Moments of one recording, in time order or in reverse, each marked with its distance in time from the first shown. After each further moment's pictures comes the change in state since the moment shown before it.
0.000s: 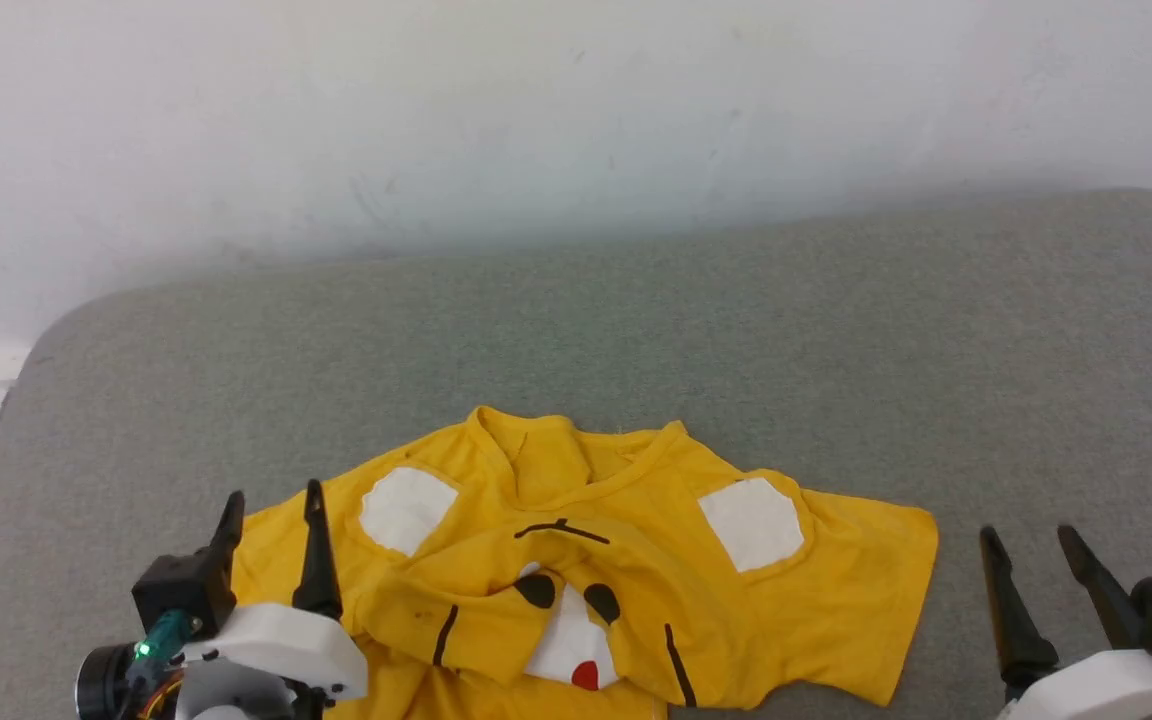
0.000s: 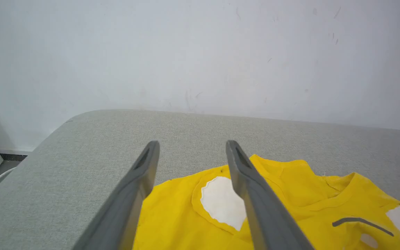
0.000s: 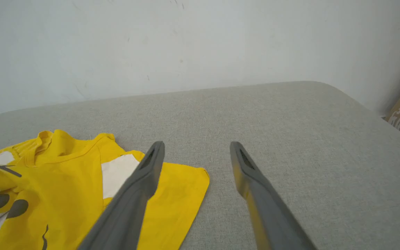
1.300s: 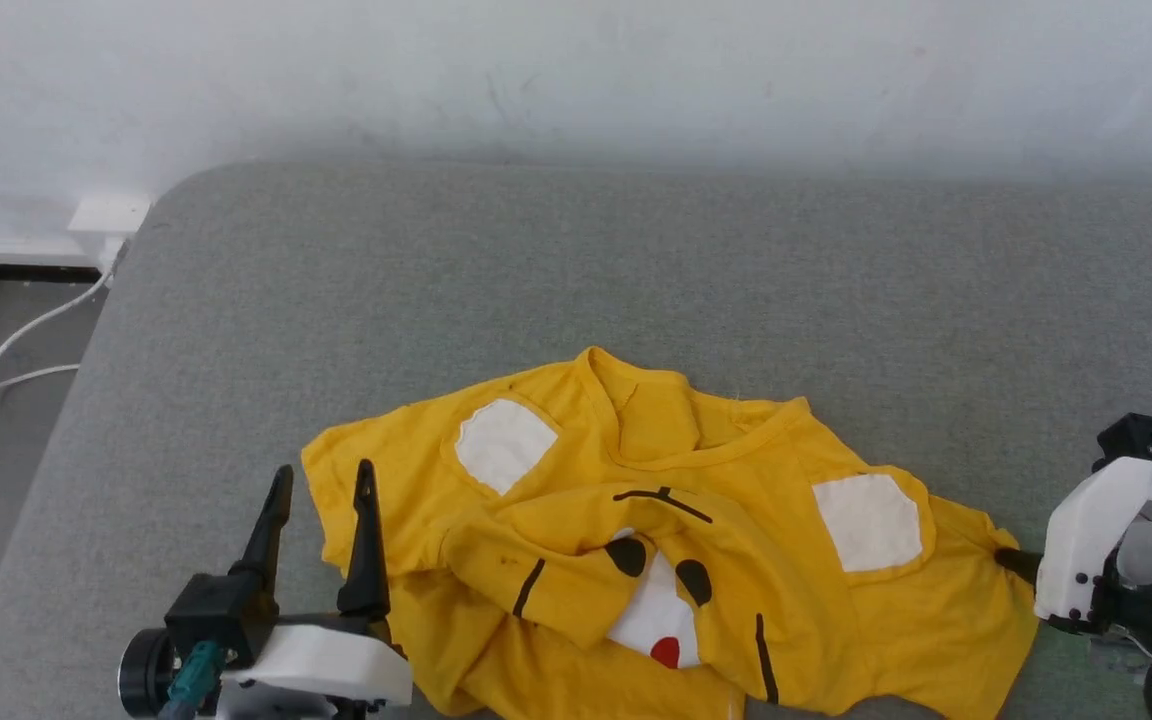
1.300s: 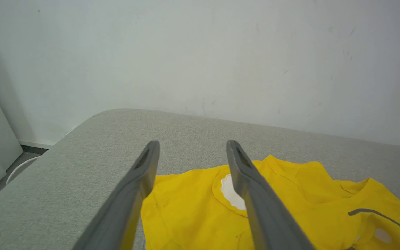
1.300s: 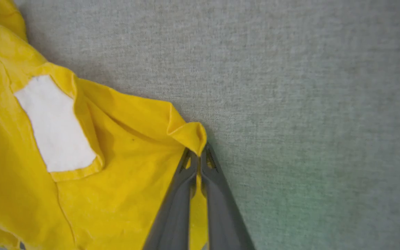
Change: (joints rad) left arm 0.097 -0.288 0.274 -0.115 0.378 -0.300 -0.007; right arm -0.522 -0.260 0.094 0.731 0.424 0.000 0.736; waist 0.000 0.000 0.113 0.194
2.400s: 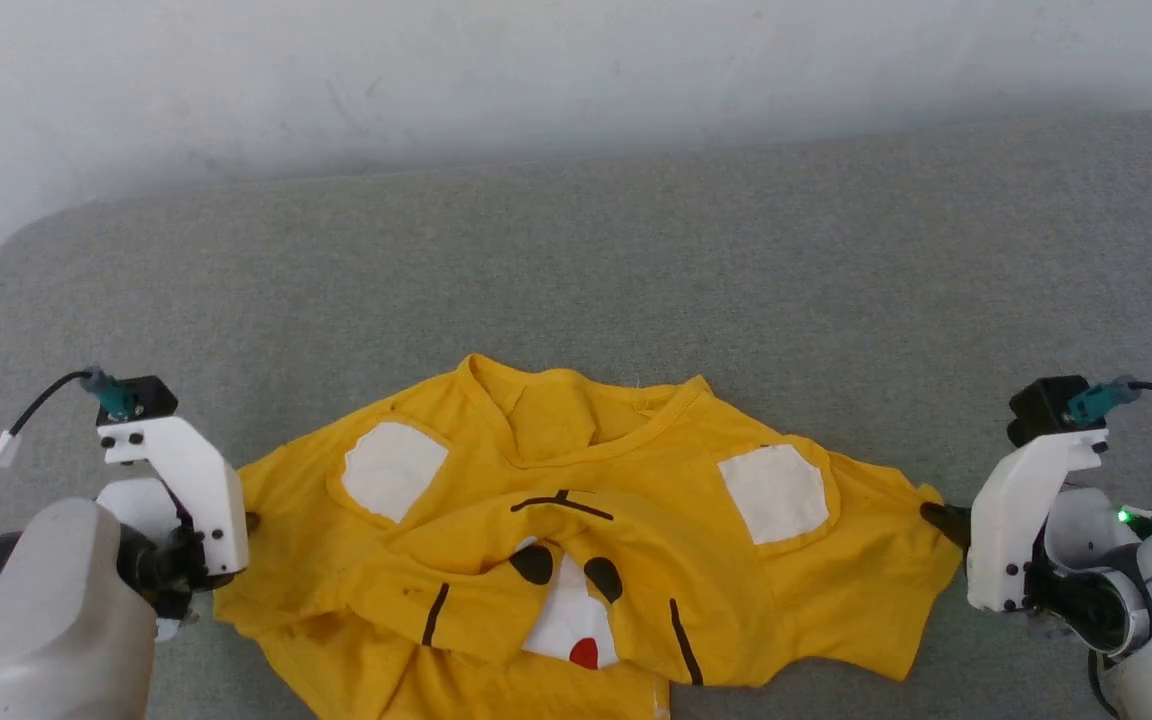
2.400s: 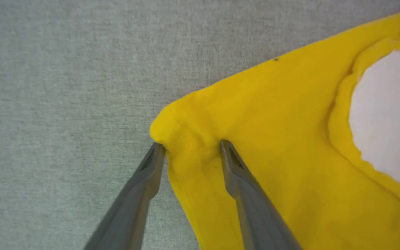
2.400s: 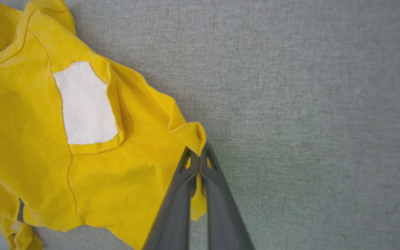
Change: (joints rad) left arm -0.557 0.250 0.007 0.732 -0.199 -0.176 0.963; right arm 0.001 -0.025 0.194 -0.182 0.024 0.000 -0.092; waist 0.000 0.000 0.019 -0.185
